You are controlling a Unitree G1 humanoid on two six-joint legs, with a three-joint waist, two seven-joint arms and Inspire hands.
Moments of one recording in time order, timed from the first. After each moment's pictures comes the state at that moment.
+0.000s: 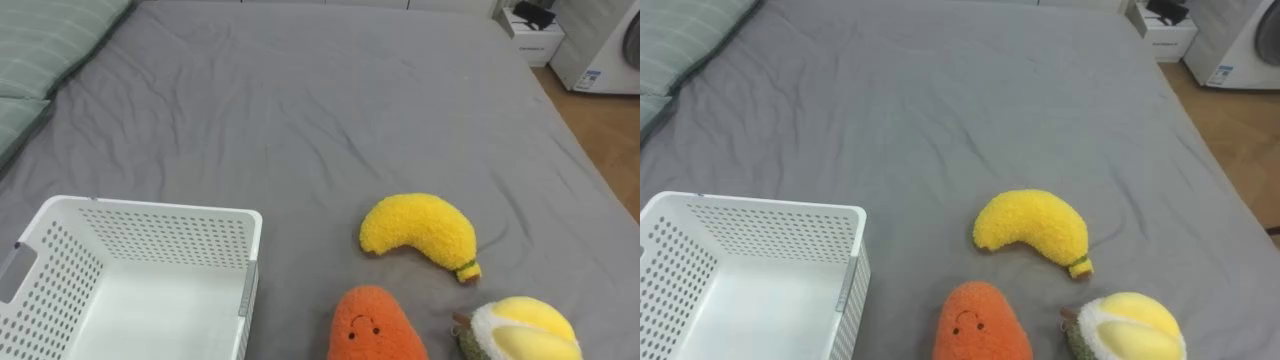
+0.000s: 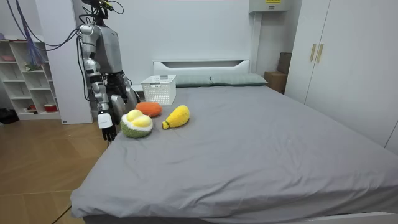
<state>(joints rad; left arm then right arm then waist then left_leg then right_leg) 0.22 0.13 0.09 1.12 0.46 0.14 0.25 0.16 -0.20 0.07 1.21 0.19 0.04 -0.15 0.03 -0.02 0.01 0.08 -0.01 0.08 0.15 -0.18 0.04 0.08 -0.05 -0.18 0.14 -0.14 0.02</state>
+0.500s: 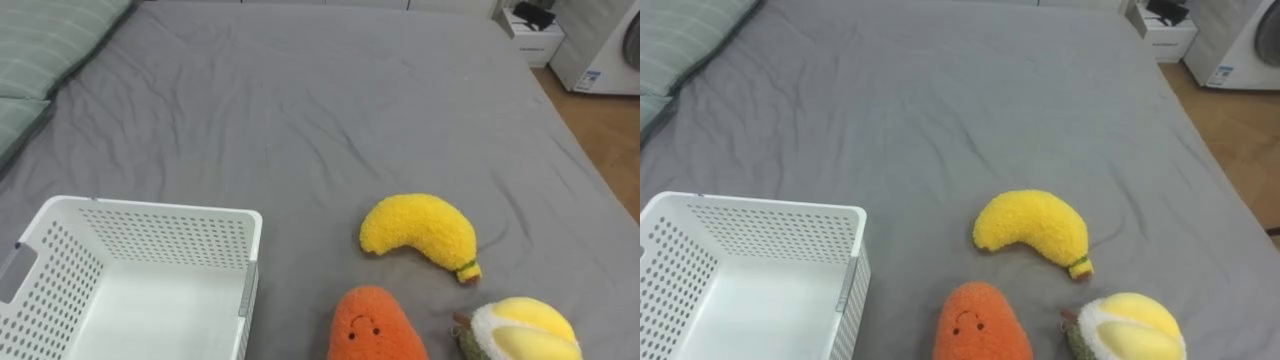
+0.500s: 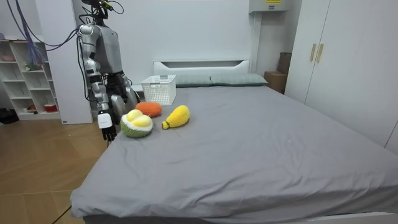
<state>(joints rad) 0.22 0.13 0.10 1.12 0.46 0.14 0.26 0.15 -0.20 0.06 1.23 0.25 0.03 -0.14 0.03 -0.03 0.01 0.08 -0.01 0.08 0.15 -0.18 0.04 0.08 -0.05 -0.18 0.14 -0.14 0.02</state>
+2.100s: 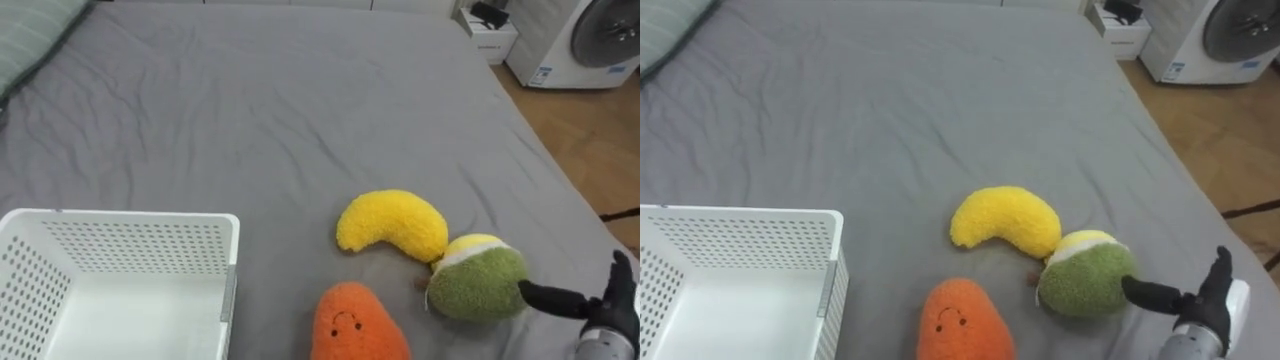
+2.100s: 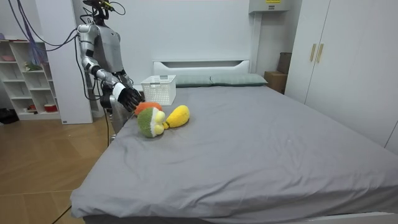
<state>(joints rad) 0.25 0.18 0.23 1.10 0.42 0.14 0.30 0.07 -0.28 -0.22 0.48 0.03 -0.02 -0.42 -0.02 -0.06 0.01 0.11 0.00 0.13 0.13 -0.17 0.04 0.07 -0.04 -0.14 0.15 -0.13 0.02</state>
